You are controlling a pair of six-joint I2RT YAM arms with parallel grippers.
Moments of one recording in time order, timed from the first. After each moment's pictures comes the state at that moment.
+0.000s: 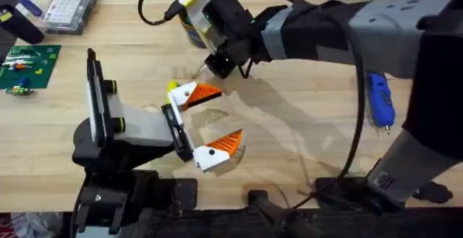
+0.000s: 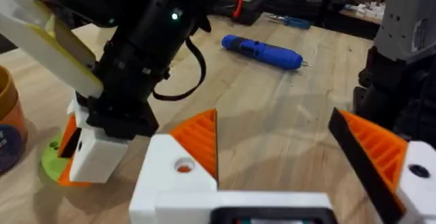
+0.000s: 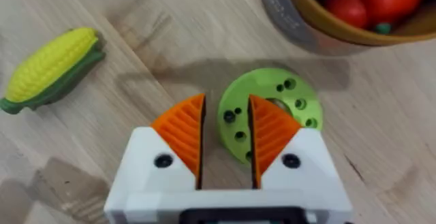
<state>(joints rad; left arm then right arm) -0.04 0.06 0.00 -0.09 1.10 0.01 0.75 1.98 1.36 -0.36 -0.05 -0.10</state>
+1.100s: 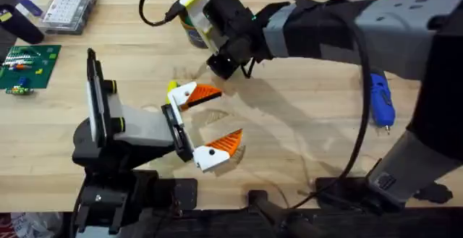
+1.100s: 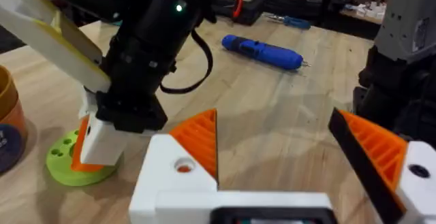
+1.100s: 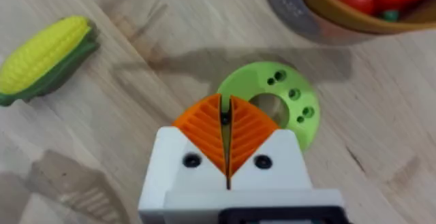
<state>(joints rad) -0.04 0.06 0.00 -0.09 1.10 0.01 0.75 1.97 1.37 -0.43 -0.04 -0.11</state>
